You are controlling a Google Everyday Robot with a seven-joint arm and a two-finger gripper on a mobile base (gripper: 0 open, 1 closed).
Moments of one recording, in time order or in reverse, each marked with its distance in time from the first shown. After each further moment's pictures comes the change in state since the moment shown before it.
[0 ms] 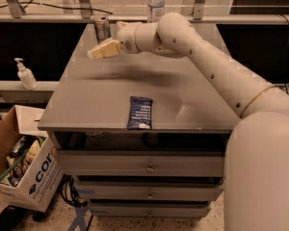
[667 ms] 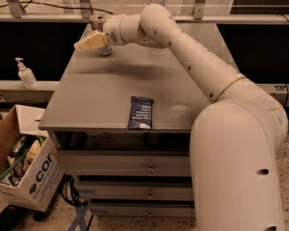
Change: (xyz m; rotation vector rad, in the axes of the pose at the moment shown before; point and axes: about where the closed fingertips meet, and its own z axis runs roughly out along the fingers) arm -0.019 -0.012 0.049 -0.012 -0.001 -0.003
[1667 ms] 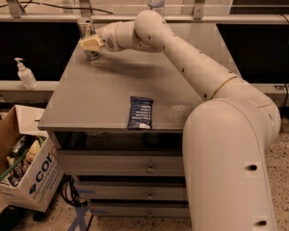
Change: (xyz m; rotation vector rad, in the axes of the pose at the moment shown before) arm 0.027 0.009 0.020 -0.020 0.057 0.050
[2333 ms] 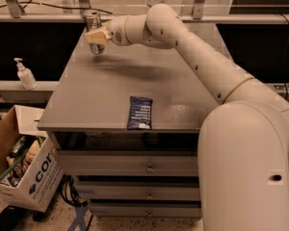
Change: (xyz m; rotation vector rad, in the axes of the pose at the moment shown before) arm -0.027 0.000 -0.034 -0.001 -0.058 0.035
